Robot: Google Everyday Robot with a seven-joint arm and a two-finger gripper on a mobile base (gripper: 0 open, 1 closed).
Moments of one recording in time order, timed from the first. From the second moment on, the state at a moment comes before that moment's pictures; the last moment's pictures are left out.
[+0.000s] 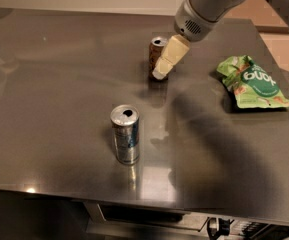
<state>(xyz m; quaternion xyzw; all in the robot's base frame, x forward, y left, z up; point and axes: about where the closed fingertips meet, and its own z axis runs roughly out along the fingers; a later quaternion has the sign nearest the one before) 0.628 -0.076 0.941 -0.55 0.79 0.06 0.27</state>
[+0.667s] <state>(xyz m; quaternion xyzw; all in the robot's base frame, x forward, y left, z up) 0.679 -0.061 0.913 -0.50 0.83 0.06 0.25</state>
